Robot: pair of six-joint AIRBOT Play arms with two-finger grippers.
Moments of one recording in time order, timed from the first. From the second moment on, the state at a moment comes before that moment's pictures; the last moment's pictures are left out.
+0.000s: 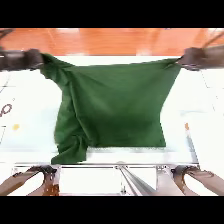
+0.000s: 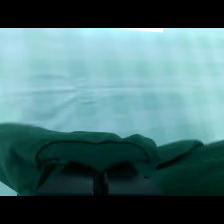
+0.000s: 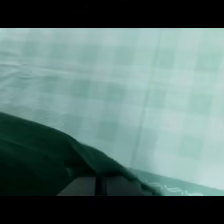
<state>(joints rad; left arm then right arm) 0.08 -1.20 1.29 0.96 -0.99 -1.34 0.03 -1.18 1.43 -1.18 1.21 1.53</state>
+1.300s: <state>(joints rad) 0.54 -1.54 1.40 0.96 -1.50 -1.35 -0.32 -1.38 1.20 -1.01 1.25 1.48</state>
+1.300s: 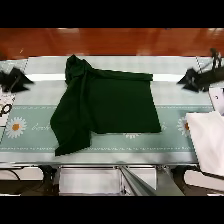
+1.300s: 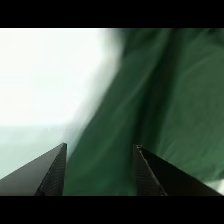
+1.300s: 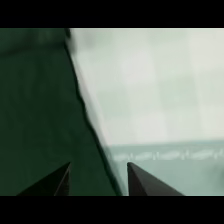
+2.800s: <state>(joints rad) 0.55 -1.44 0.74 0.91 -1.23 -1.14 -0.42 -0.94 0.50 -0.90 1.21 1.34</state>
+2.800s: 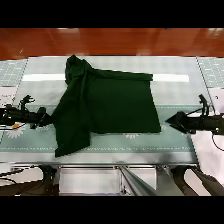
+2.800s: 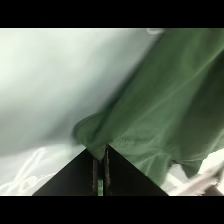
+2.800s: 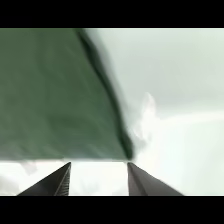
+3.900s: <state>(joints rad) 0.56 -1.29 0.82 0.75 -1.25 -1.12 -0.11 -1.29 0.88 -0.76 1.15 1.28</state>
